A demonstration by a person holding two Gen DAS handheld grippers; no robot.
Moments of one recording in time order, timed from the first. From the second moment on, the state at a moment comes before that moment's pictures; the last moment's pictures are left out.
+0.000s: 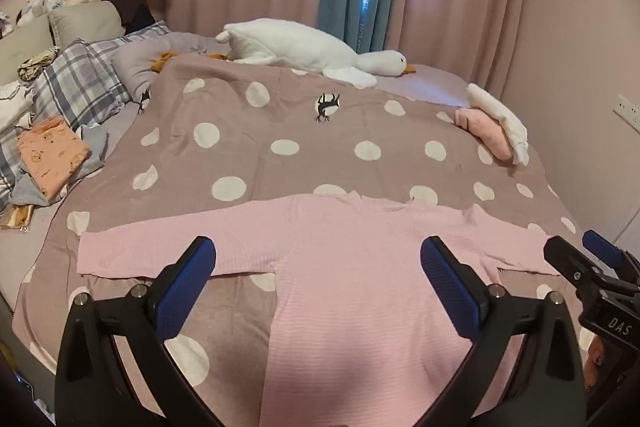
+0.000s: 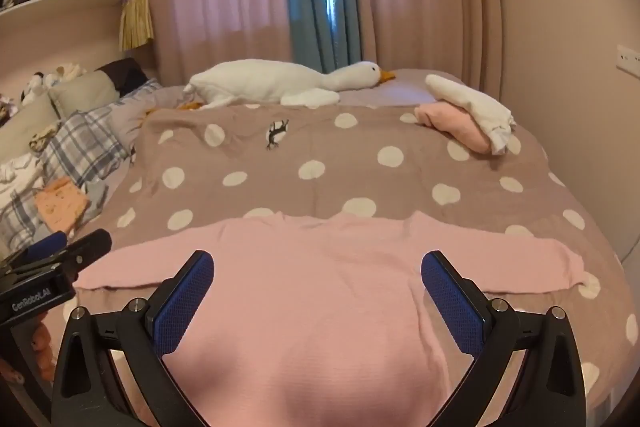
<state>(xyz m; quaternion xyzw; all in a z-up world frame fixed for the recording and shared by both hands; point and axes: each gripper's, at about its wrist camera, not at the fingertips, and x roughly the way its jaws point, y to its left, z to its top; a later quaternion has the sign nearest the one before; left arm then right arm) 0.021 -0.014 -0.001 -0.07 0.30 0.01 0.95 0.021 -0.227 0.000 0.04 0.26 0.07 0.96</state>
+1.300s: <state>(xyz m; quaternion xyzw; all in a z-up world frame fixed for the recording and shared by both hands) 0.018 -0.016 -0.018 -0.09 0.34 -0.06 0.94 0.023 -0.231 -0.008 0.06 0.31 0.06 0.95</state>
